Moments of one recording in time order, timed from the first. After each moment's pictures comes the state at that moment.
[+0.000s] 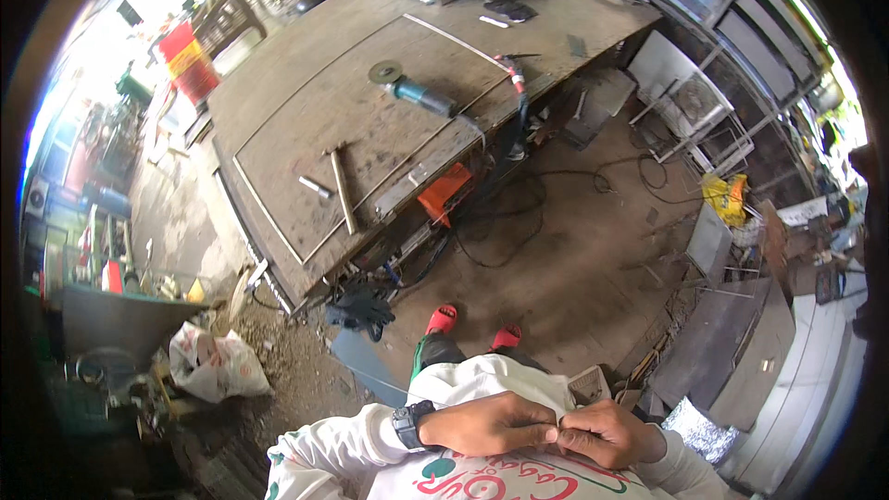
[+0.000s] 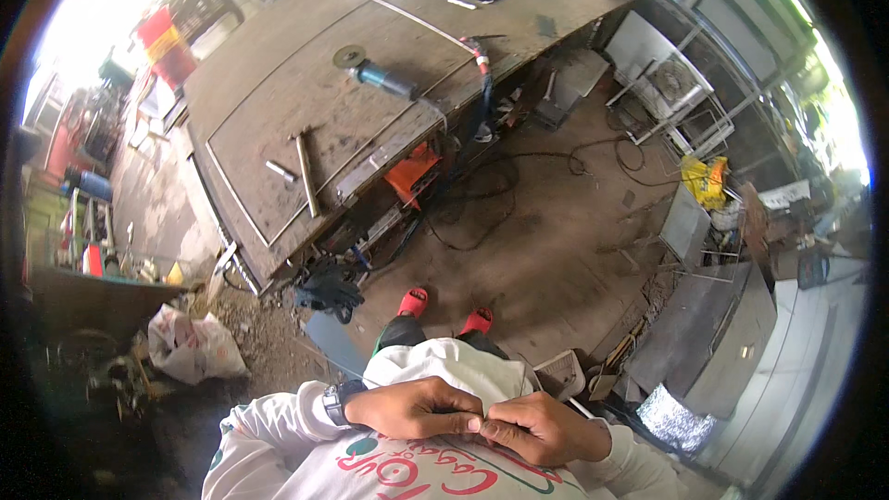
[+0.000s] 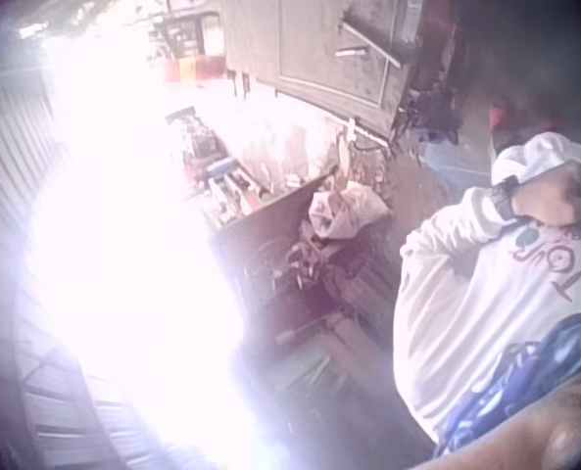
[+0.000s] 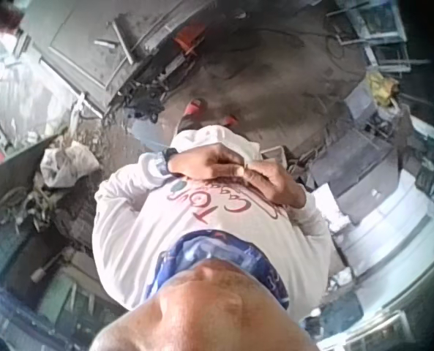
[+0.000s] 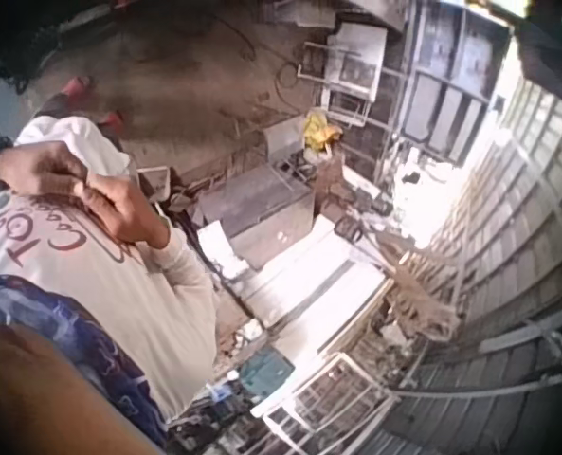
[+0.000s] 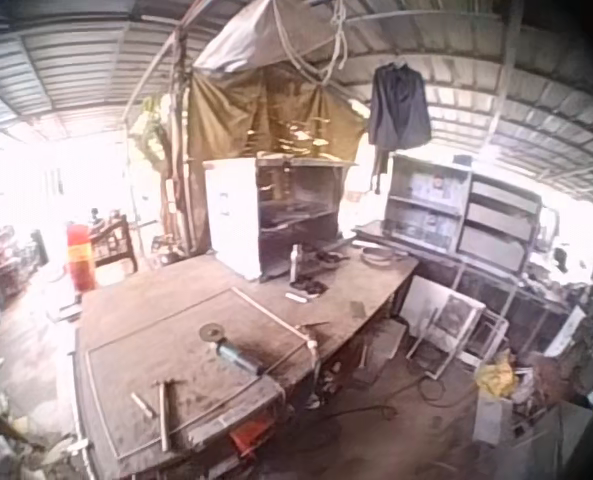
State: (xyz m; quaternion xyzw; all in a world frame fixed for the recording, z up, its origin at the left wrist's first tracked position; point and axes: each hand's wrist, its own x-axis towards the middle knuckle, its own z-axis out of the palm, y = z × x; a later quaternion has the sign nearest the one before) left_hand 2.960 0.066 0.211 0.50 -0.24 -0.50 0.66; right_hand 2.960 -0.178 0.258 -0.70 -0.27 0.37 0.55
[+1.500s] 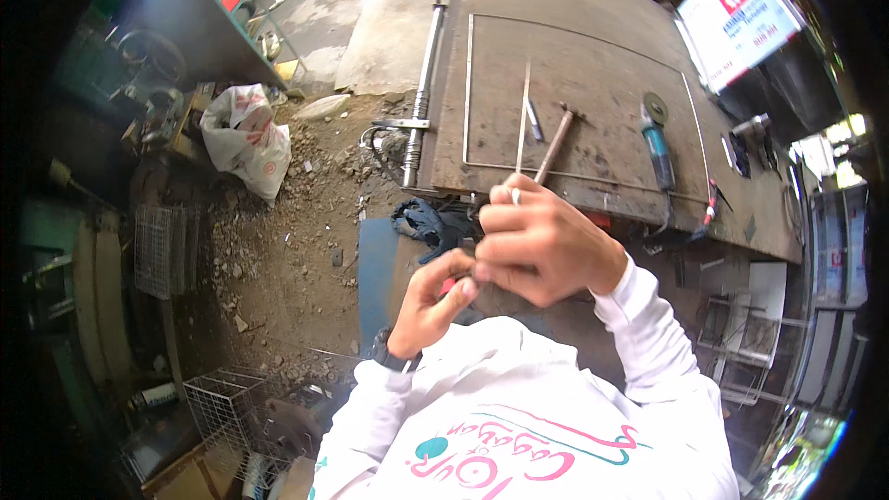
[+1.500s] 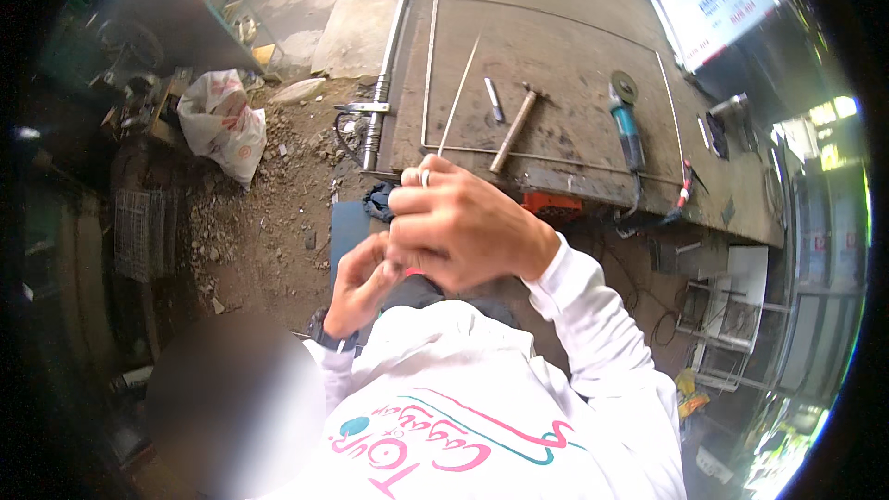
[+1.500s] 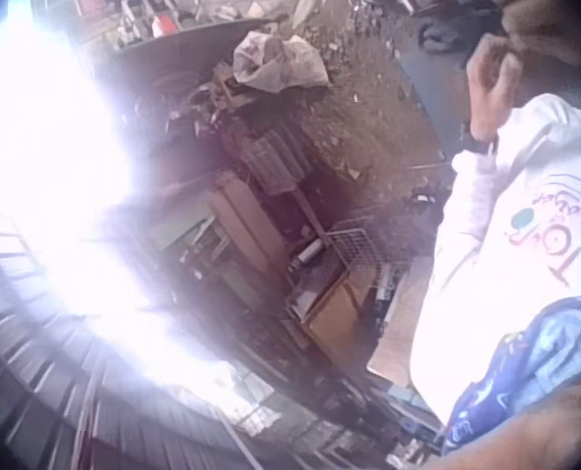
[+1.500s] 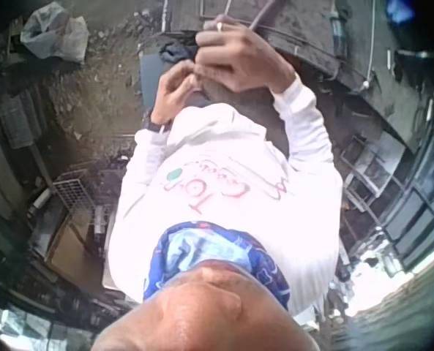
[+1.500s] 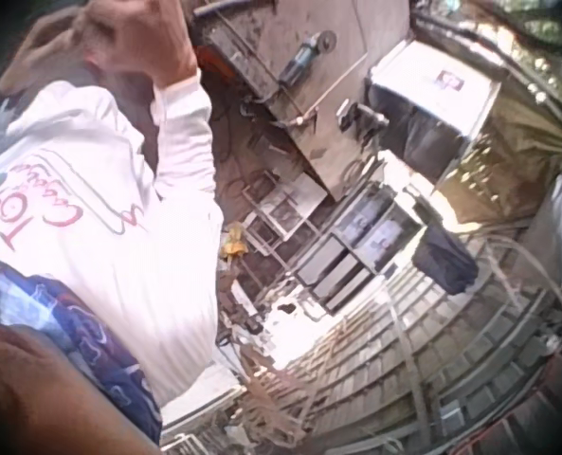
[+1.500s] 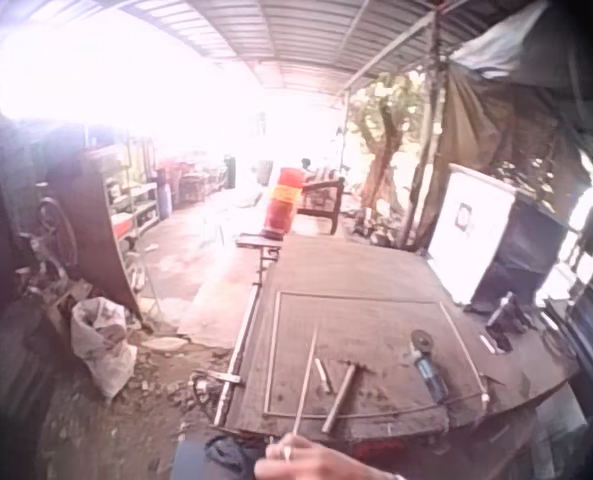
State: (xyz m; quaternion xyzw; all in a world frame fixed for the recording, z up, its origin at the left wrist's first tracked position) left_hand 2.859 0.275 0.130 0.57 0.21 0.29 0.74; right_hand 3.080 0.249 0.226 -0.40 -0.85 0.13 0.32
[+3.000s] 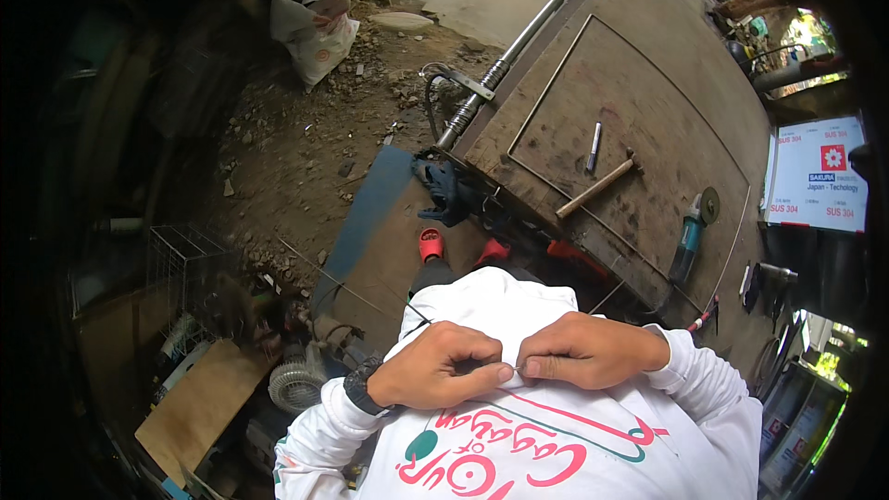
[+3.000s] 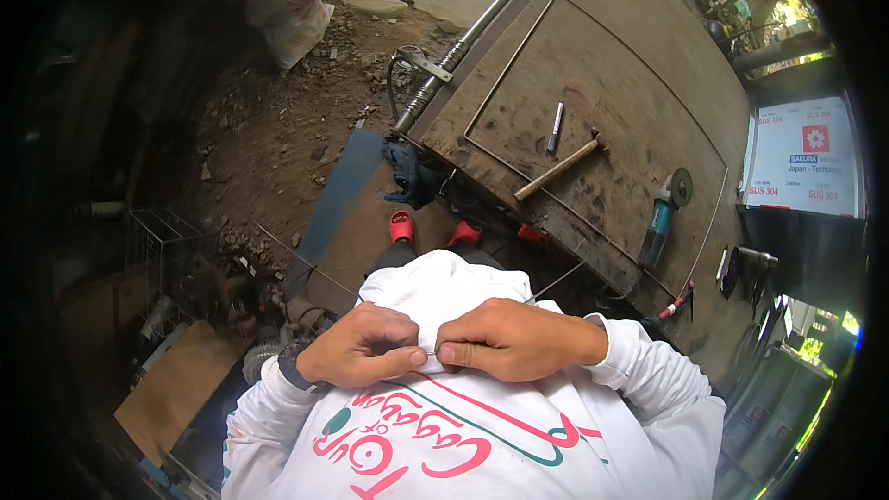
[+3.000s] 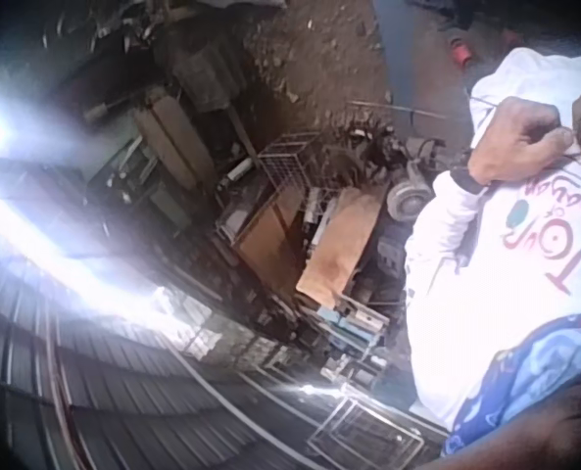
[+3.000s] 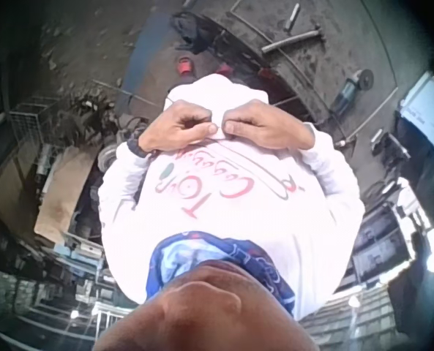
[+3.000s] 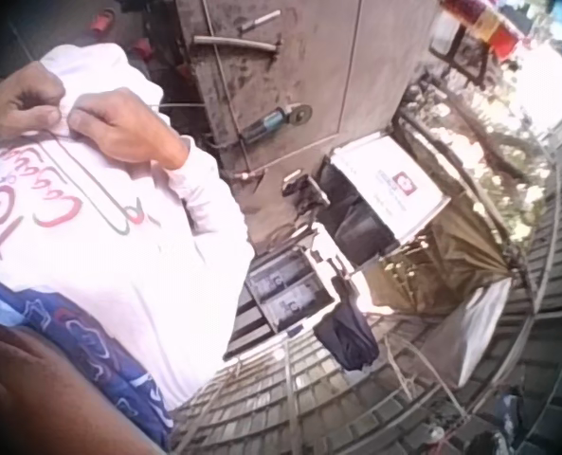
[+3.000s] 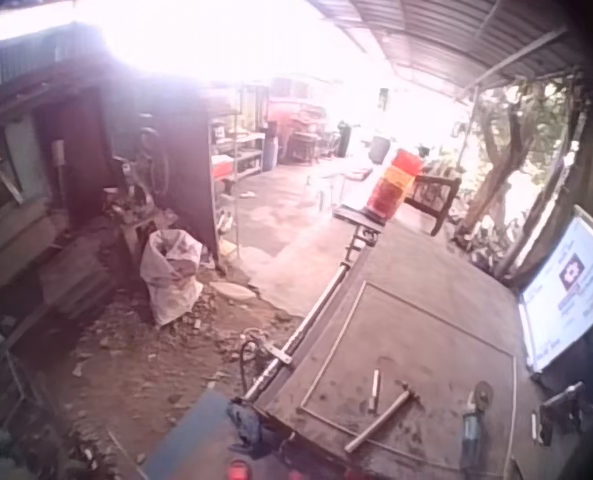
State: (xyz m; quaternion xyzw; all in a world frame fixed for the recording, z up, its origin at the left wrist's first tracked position) left_hand 2.890 0.240 0.194 0.62 0.26 0.16 0.73; right_hand 3.149 0.251 0.227 -0.28 -0.63 0.73 0.03
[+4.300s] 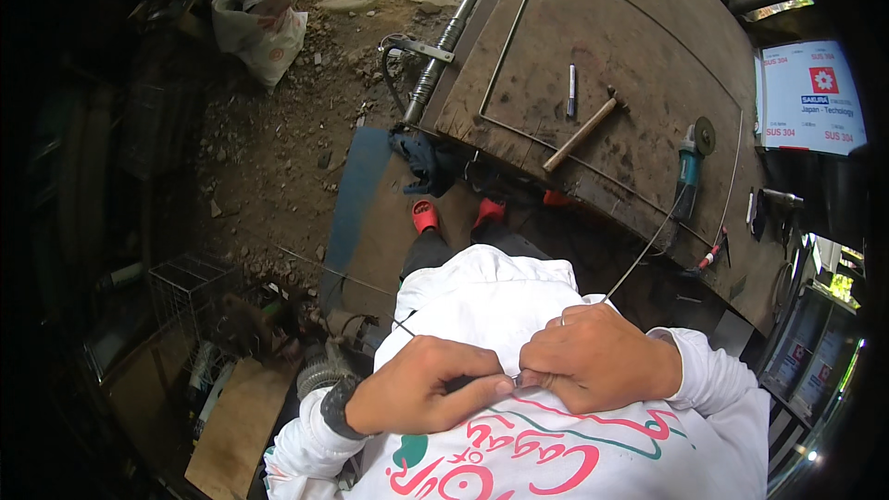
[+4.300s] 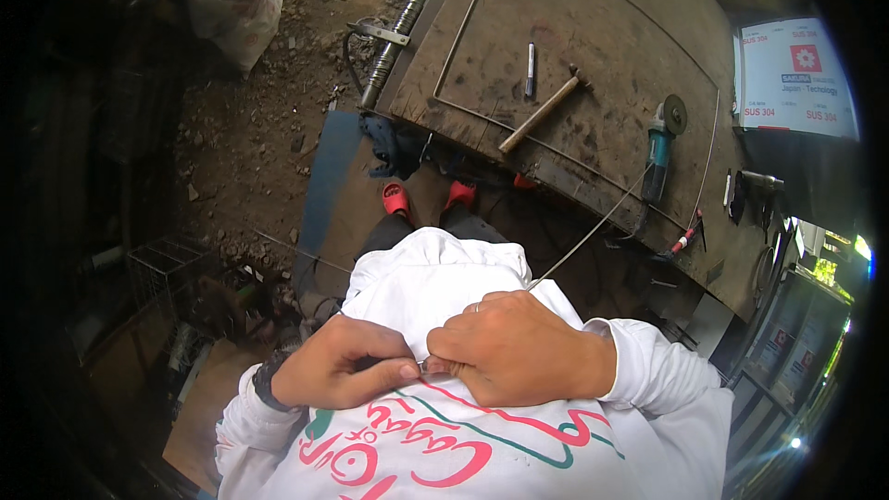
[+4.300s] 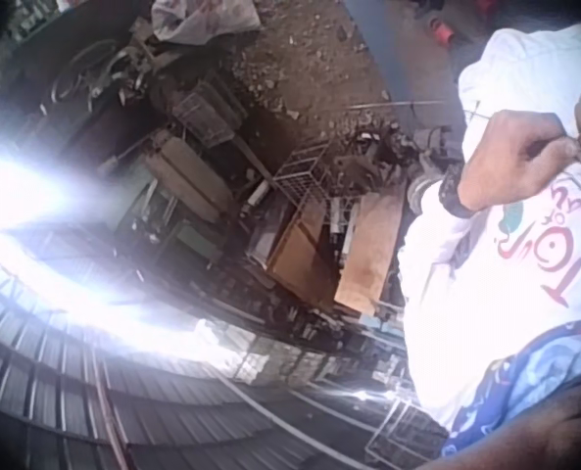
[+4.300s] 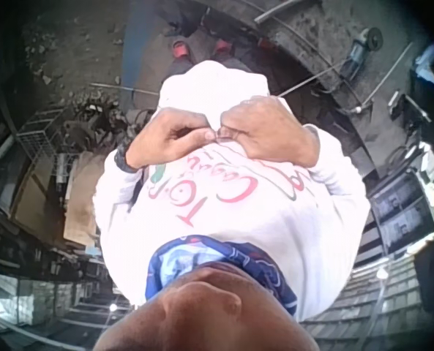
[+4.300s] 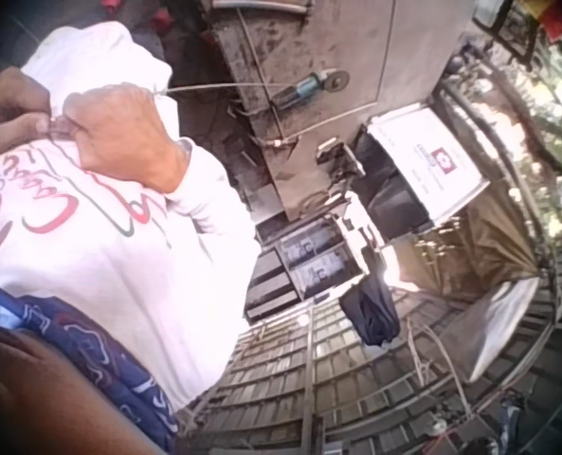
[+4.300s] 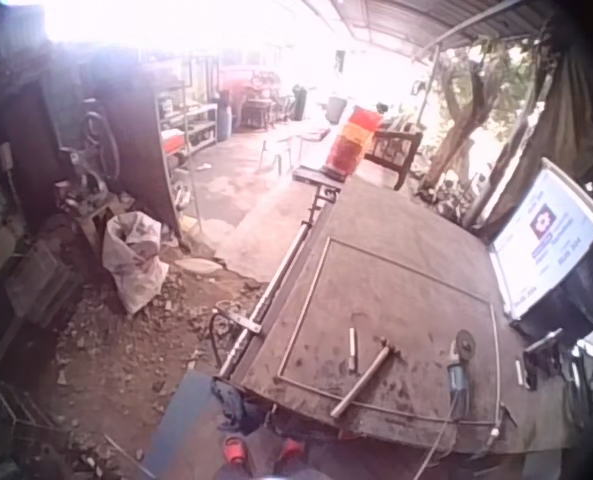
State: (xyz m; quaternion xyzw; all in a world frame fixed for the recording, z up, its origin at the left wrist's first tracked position) left_hand 2.885 0.256 0.221 0.57 0.25 0.07 0.77; right_hand 3.135 0.222 0.252 -0.42 -0.73 0.53 0.11
